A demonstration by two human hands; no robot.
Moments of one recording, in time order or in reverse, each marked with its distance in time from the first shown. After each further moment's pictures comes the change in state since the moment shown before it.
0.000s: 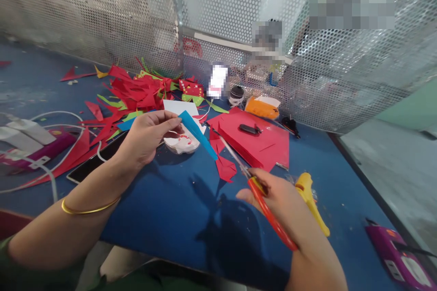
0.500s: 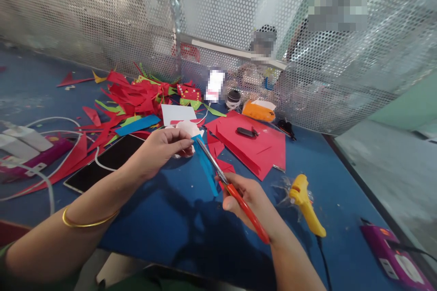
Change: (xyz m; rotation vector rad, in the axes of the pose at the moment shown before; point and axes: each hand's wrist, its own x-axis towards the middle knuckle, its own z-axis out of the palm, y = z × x) left_hand -0.014 -0.001 0.011 0.148 -0.262 -0.063; right_hand 0.009 -0.026 0.034 0.581 -0.302 -0.051
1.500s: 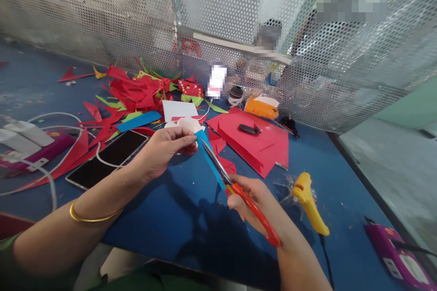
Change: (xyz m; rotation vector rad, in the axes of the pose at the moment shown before) left_hand 0.001 -0.009 0.008 -0.241 0.035 -0.099; right_hand -0.007 -0.002 -0.005 -0.032 -0.052 0.060
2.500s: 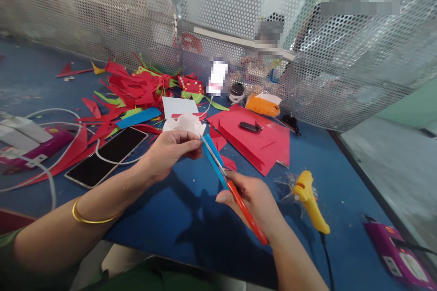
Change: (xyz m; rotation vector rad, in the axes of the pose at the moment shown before) left_hand -0.005 -0.007 0.011 -0.004 -0.031 -0.054; right_hand 0.006 0.005 0.007 -0.287 0.144 -0.010
